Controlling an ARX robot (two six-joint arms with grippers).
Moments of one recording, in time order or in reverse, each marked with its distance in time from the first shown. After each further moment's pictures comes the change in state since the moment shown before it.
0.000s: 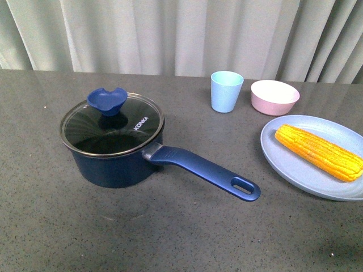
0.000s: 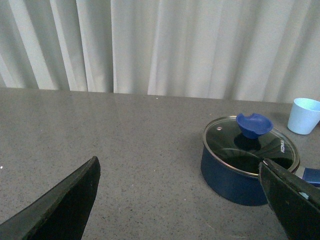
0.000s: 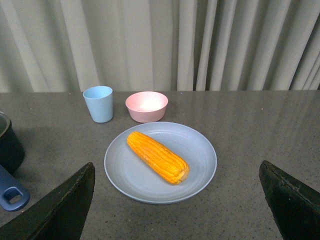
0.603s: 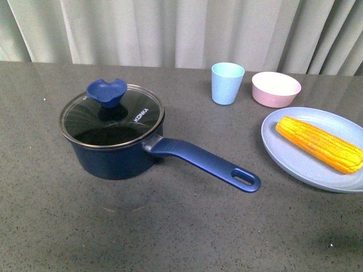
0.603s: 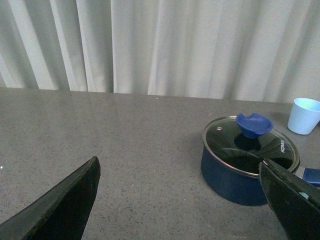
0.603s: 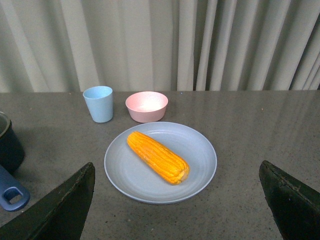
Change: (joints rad) left arm 0.000 0.000 0.000 0.000 0.000 0.000; right arm 0.000 0.000 0.000 0.000 0.000 0.000
